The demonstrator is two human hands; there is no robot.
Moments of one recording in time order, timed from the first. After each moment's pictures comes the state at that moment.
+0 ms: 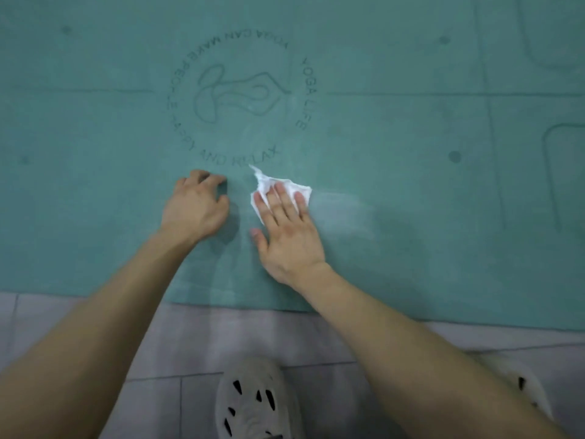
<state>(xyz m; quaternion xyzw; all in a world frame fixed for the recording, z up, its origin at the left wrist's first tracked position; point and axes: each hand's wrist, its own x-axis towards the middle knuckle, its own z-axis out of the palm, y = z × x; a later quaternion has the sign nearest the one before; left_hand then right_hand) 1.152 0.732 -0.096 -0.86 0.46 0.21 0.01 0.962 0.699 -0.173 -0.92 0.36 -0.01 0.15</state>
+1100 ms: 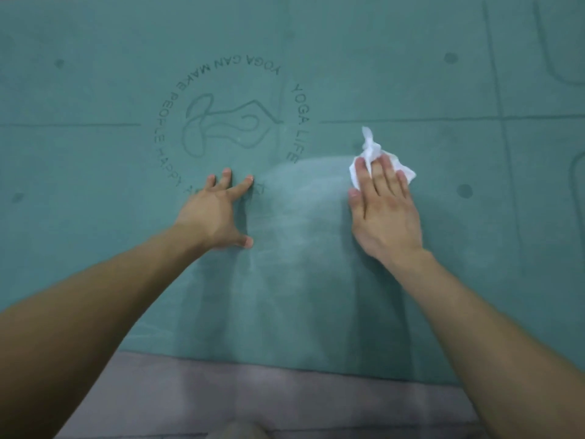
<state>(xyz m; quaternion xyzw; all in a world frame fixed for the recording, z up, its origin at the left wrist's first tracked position) 1.139 0.647 -0.092 -0.80 0.53 0.24 0.15 0.871 0.538 -0.166 -0.85 0.50 -0.05 0.13</state>
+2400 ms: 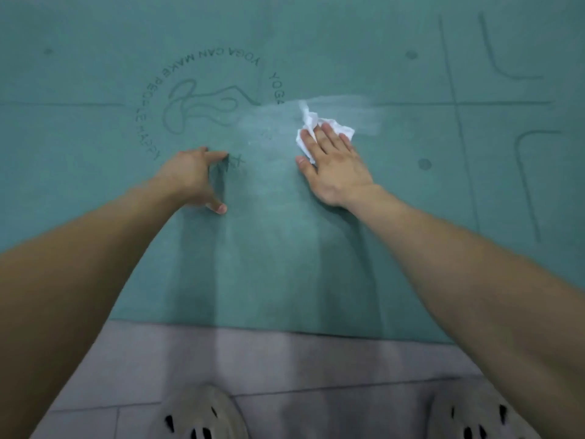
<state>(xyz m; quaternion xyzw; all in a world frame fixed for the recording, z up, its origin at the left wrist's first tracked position) 1.117 0.650 -0.079 -0.85 0.47 0.22 0.11 0.891 0.510 -0.165 -0.90 0.40 0.00 0.17</state>
